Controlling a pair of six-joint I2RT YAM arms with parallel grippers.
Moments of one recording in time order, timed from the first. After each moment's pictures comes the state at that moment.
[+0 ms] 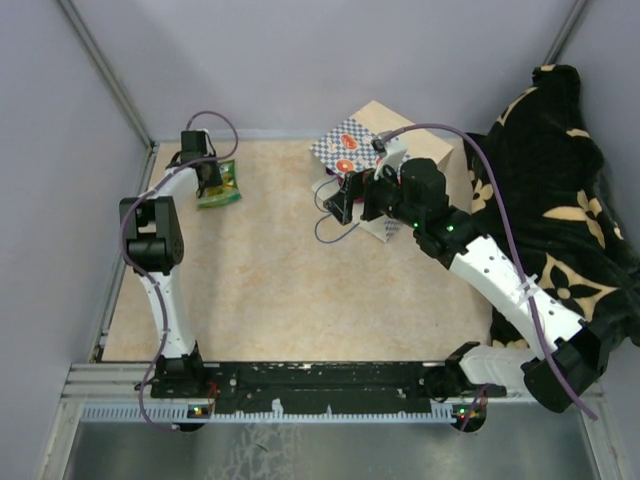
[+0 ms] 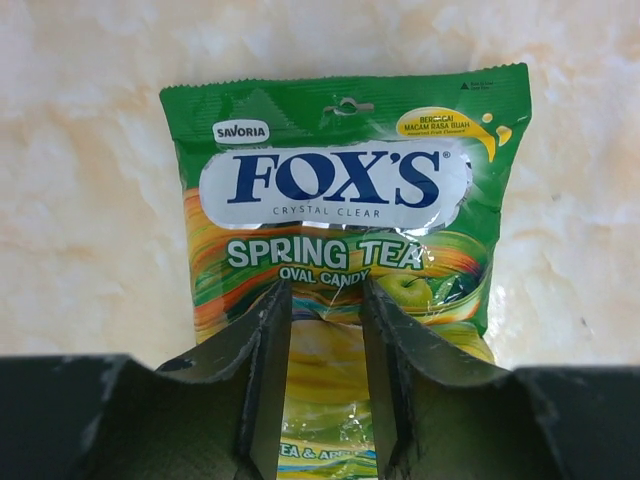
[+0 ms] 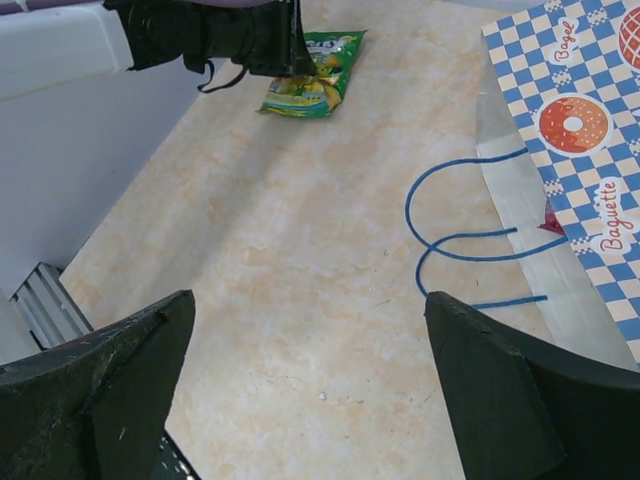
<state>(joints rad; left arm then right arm) 0.00 2.18 1.65 -0.24 -0.16 -0.13 0.61 1.20 1.18 -0.24 -0.19 0.33</state>
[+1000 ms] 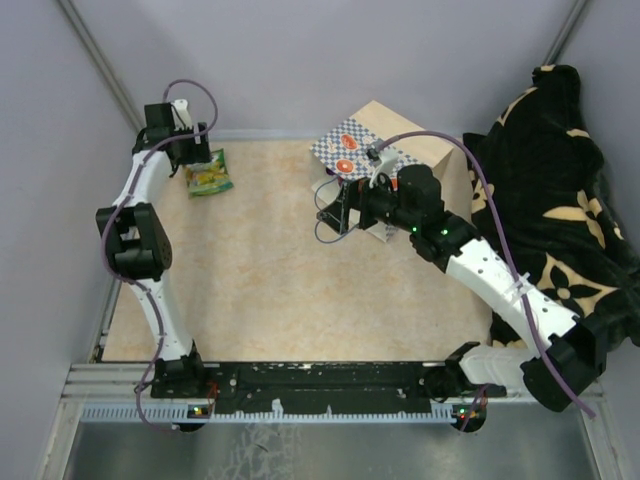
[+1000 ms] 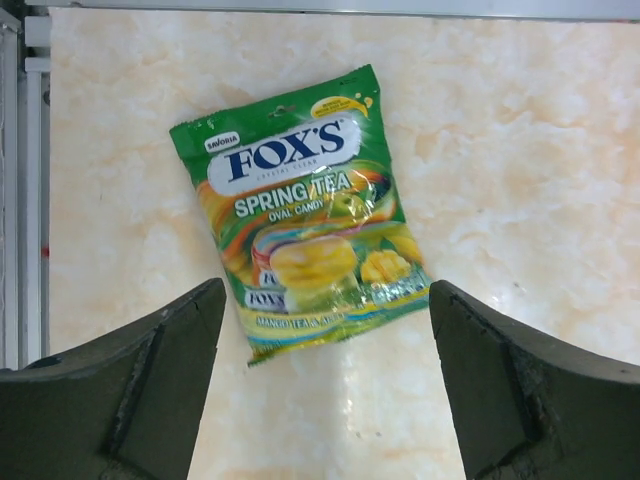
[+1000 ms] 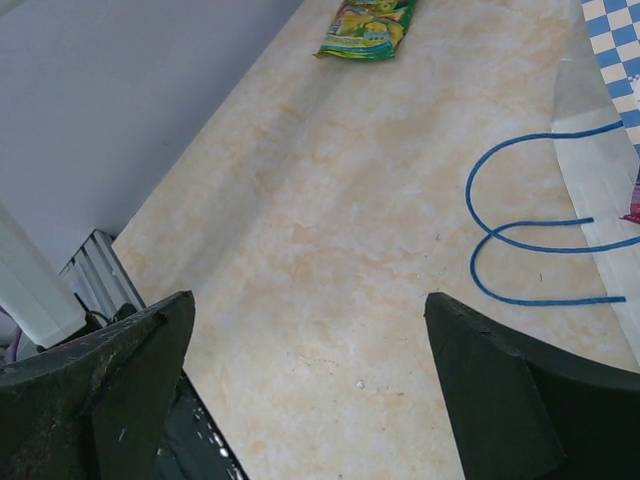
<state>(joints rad) 0.10 2.16 1.93 -0.44 0.08 0.05 0.60 1.20 1.10 -0.16 -0.32 0.39</state>
